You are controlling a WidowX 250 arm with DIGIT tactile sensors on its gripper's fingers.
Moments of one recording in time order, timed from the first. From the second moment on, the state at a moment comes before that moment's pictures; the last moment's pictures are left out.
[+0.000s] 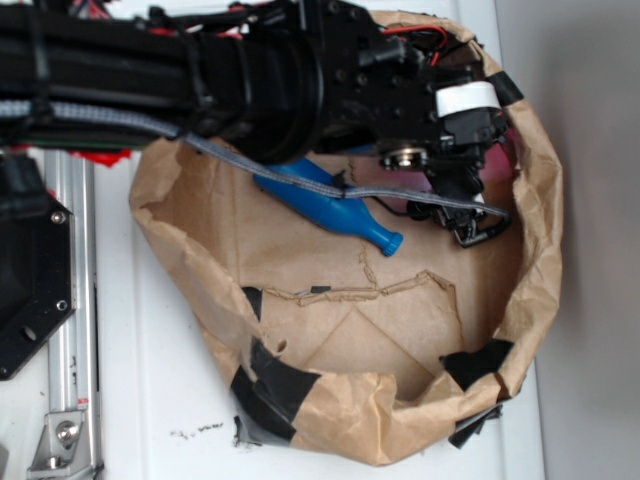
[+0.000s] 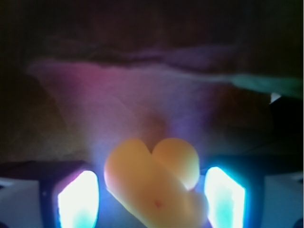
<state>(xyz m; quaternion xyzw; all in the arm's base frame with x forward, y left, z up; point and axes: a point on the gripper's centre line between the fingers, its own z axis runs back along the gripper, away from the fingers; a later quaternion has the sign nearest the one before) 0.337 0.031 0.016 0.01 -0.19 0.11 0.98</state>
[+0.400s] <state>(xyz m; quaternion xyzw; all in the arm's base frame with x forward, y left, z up) 0.310 0.030 0.023 0.02 -0.18 0.12 0.98</state>
